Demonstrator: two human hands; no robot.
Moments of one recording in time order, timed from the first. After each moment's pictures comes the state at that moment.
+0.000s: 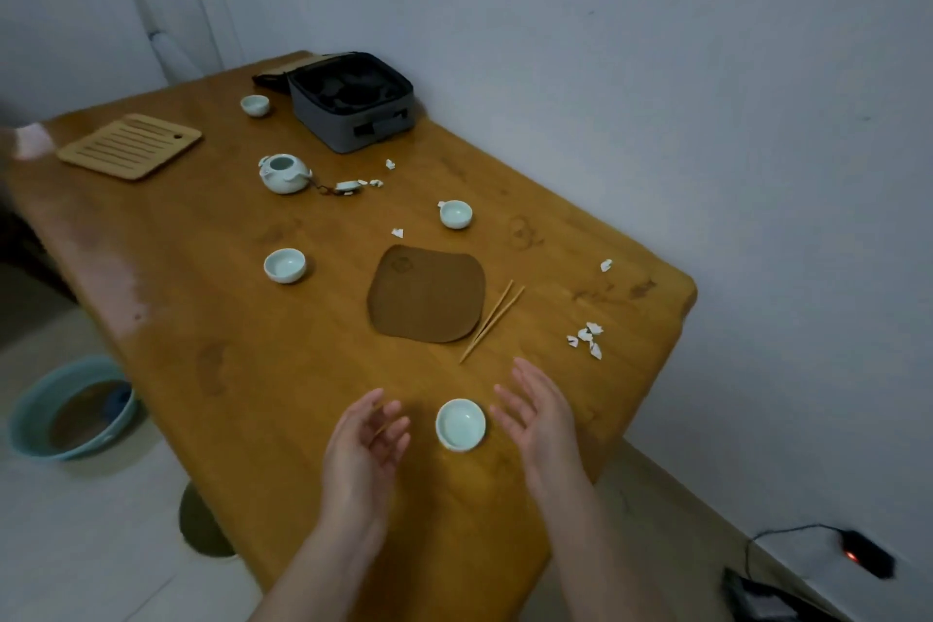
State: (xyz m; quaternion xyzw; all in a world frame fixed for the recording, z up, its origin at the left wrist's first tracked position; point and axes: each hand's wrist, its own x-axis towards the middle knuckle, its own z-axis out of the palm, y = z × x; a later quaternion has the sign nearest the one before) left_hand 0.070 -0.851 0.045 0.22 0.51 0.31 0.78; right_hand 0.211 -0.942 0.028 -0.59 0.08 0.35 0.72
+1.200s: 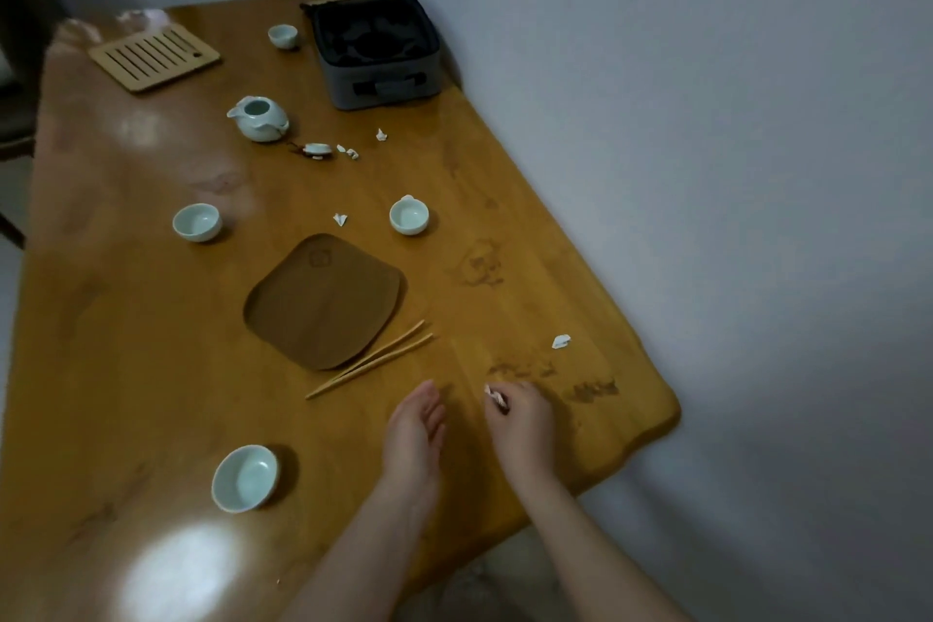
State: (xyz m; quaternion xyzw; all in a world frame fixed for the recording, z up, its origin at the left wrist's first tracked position) left_hand 0.379 -0.910 -0.012 0.10 0.60 0.33 0.73; right_hand 0.491 -0.946 -0.052 -0.82 -0.40 0.24 0.32
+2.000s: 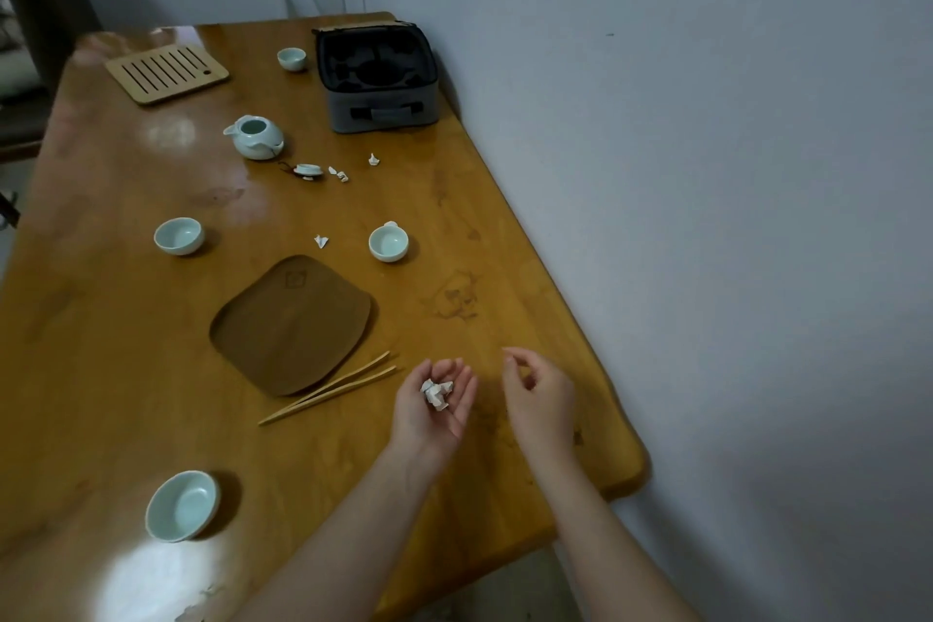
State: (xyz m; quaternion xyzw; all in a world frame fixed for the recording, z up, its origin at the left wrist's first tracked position) left_hand 0.459 -0.869 0.001 -0.08 0.41 0.39 0.82; right_hand 0.577 -0.913 0.000 -0.79 -0.39 0.23 0.42
